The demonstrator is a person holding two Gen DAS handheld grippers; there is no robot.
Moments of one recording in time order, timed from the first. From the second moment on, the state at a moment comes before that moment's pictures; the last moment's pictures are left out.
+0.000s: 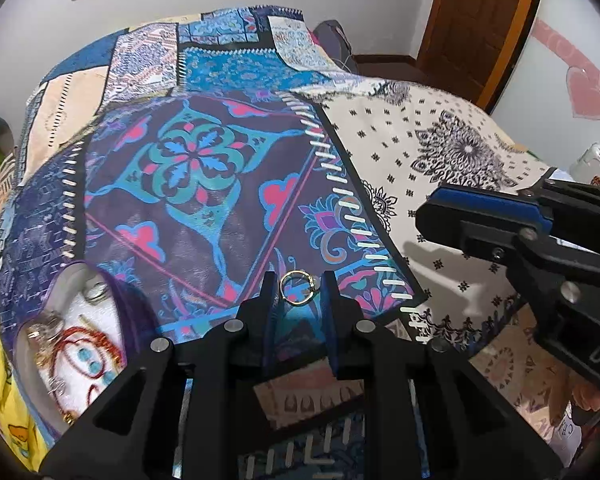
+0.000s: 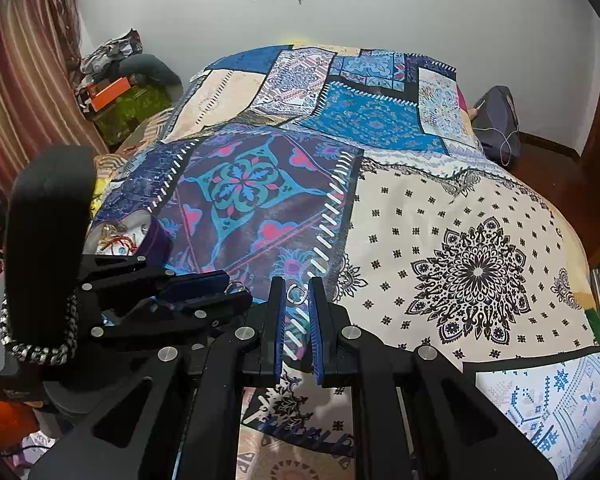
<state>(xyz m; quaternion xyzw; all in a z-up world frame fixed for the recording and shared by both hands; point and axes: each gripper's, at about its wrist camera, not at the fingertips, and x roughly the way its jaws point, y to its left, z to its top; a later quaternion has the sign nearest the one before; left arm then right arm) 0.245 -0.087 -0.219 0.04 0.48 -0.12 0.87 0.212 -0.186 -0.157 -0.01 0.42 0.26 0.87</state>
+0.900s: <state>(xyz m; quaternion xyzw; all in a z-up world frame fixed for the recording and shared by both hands) 0.175 0.014 -0.100 -0.02 0.35 -0.07 0.93 0.184 -0.123 -0.079 -0.01 0.34 0.30 0.89</state>
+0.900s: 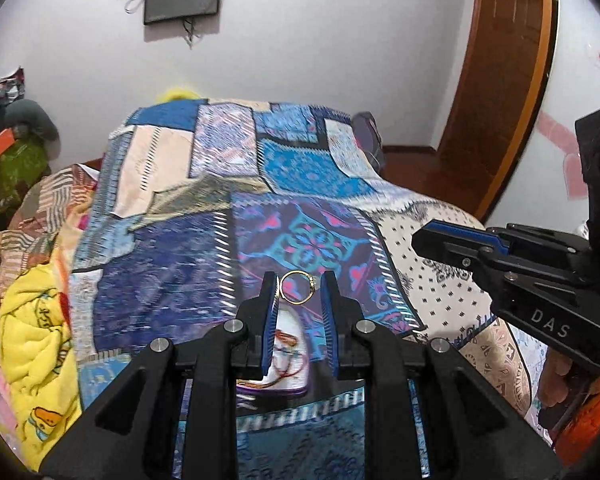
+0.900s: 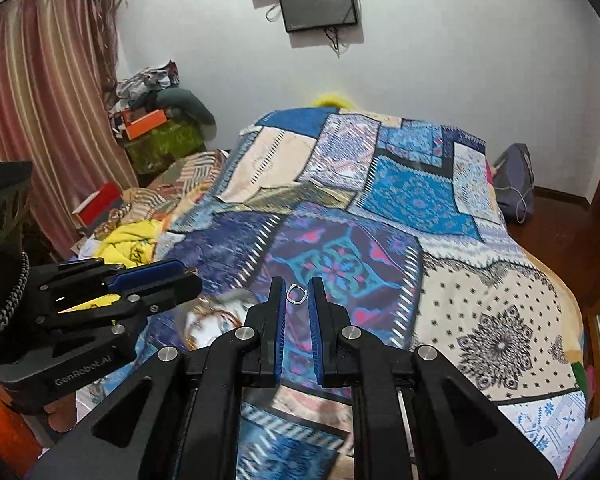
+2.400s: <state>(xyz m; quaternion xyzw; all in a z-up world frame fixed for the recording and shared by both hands) 0.179 0.051 -0.182 -0.04 0.43 -0.09 0.90 0.199 -0.029 -0.144 -0.02 0.43 0.36 0.82</state>
